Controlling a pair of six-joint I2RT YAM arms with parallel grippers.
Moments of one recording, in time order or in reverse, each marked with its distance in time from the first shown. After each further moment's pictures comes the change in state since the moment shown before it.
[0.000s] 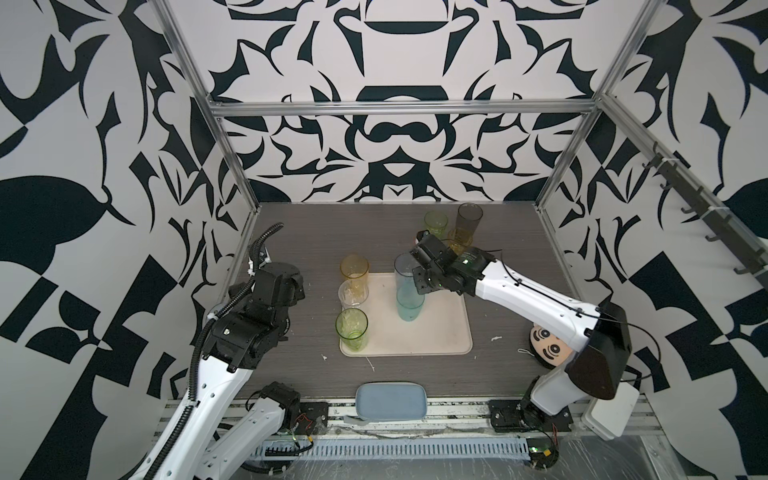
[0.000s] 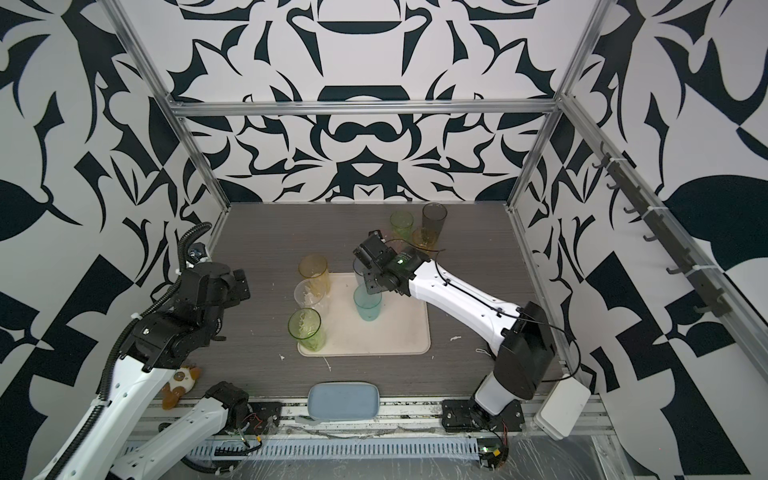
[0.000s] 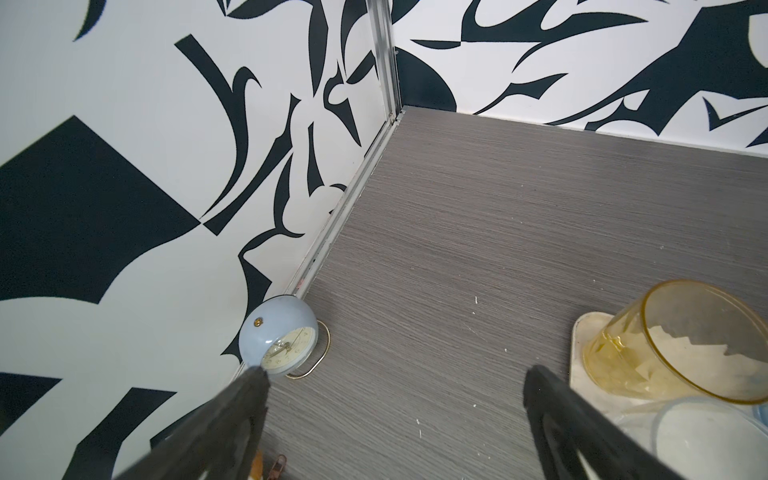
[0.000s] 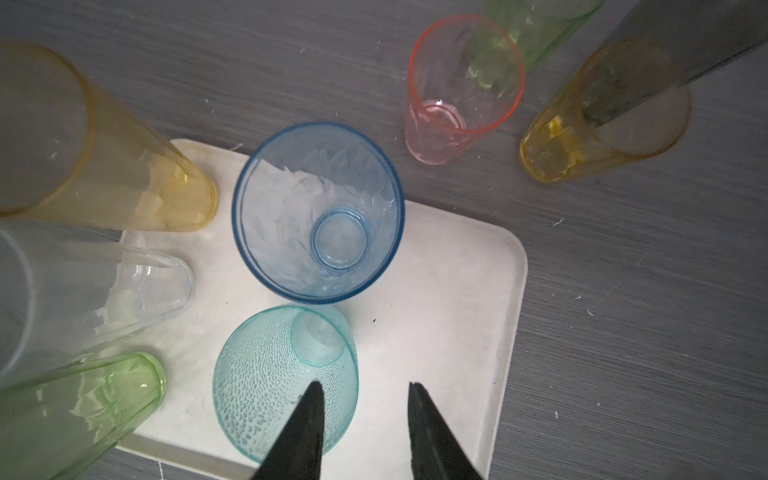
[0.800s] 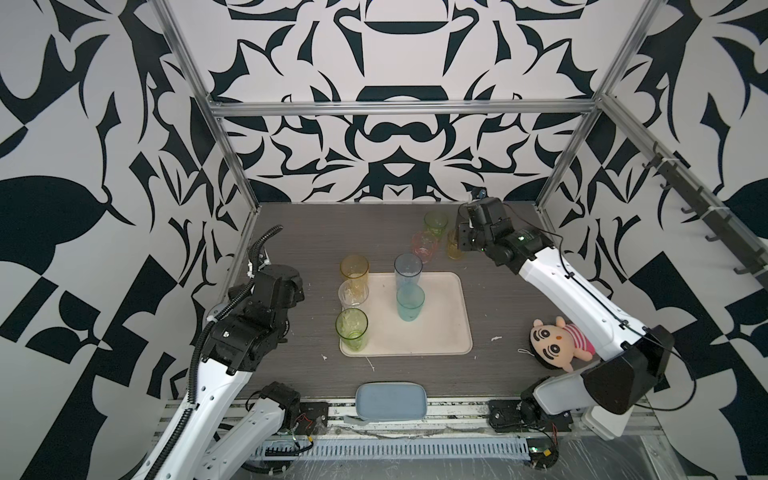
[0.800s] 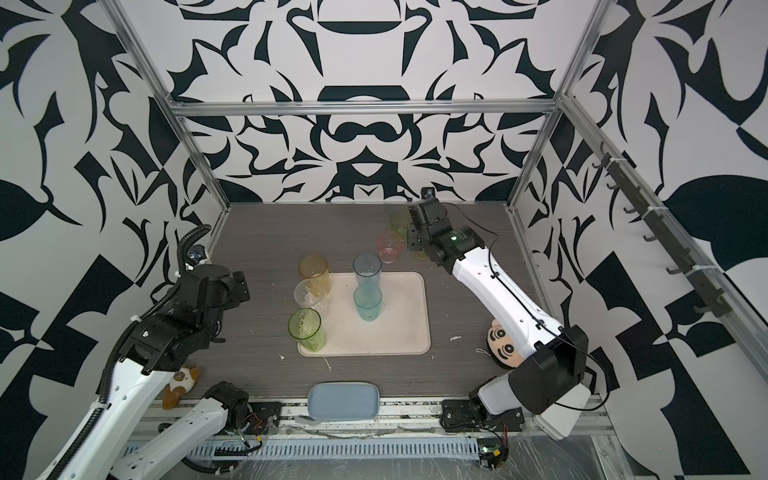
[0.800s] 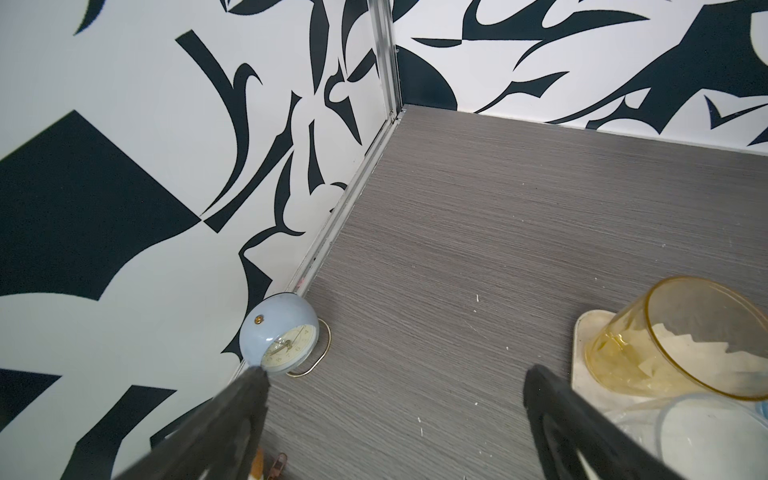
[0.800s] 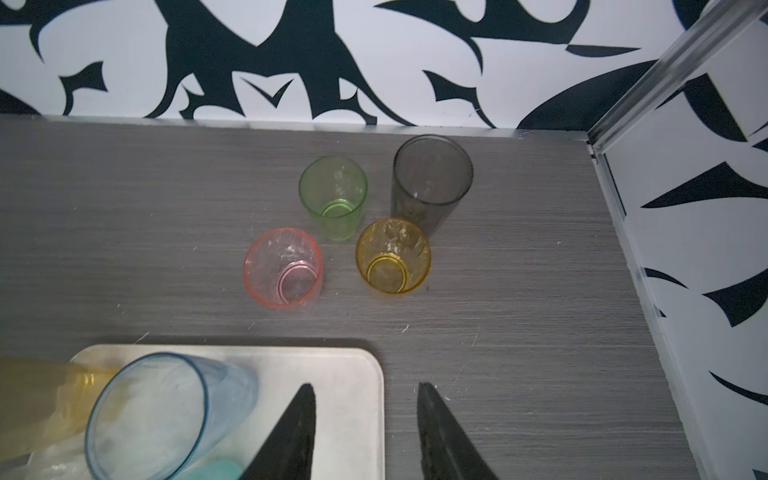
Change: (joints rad) left arm 0.000 -0.014 -0.015 0.000 0.000 0.000; right arm -0.369 -0.105 0.035 0.156 0.035 -0.162
